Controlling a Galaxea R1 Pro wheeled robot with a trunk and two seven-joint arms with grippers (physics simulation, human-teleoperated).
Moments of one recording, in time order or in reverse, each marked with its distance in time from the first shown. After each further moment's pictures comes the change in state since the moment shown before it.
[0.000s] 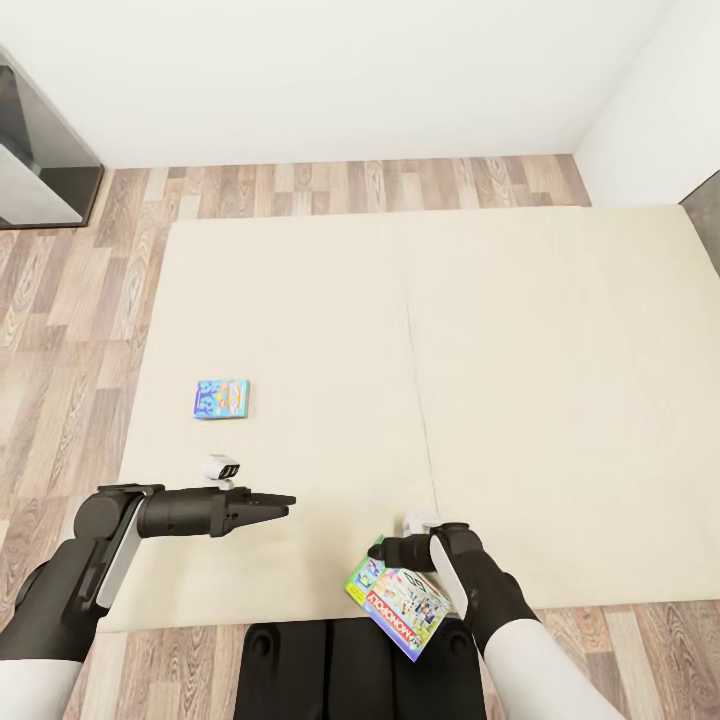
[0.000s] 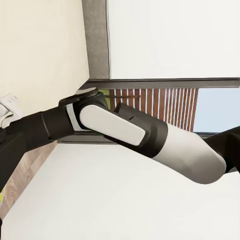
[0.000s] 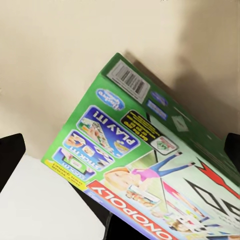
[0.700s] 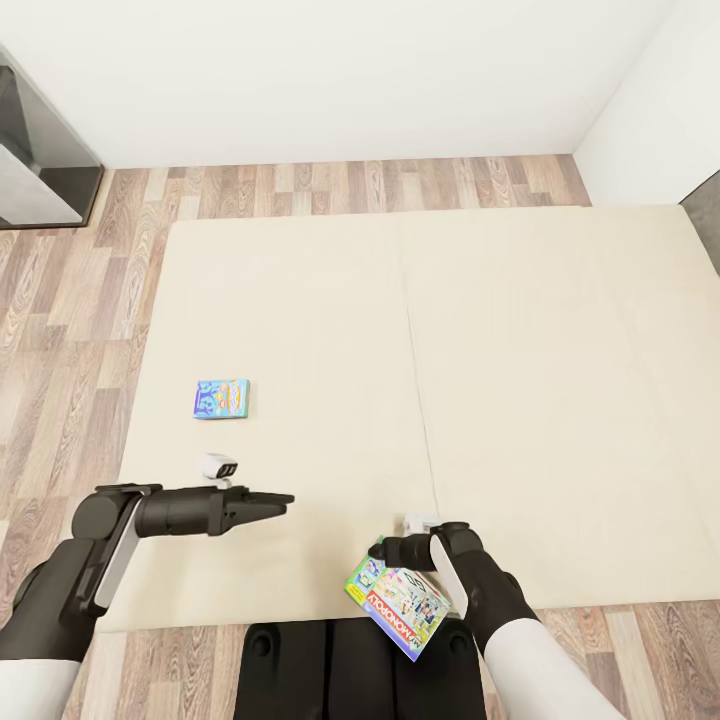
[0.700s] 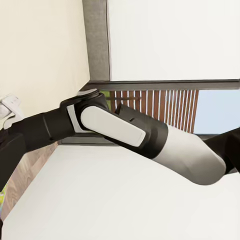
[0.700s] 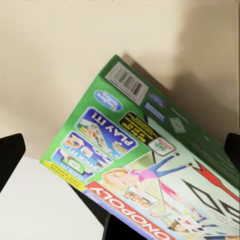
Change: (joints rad) left arm 0.000 0.002 0.009 0.000 0.001 0.000 -0.001; right arm -0.001 0.000 -0.001 -0.003 0.005 0.002 -0.001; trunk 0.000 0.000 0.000
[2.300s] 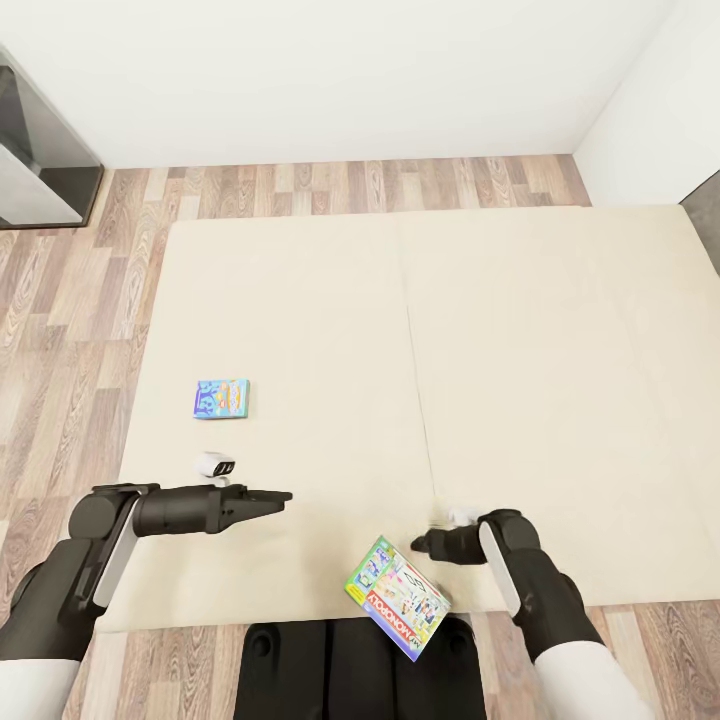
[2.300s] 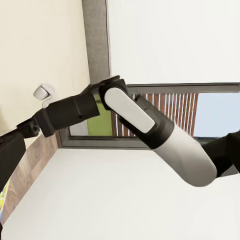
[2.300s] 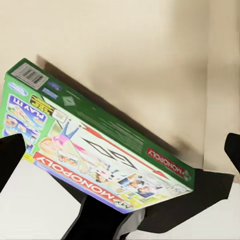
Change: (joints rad) left arm 0.000 -0.003 0.014 0.000 0.003 0.000 -0.001; right arm 0.083 -0.113 -0.059 -0.317 -0.006 0.284 0.015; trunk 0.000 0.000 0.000
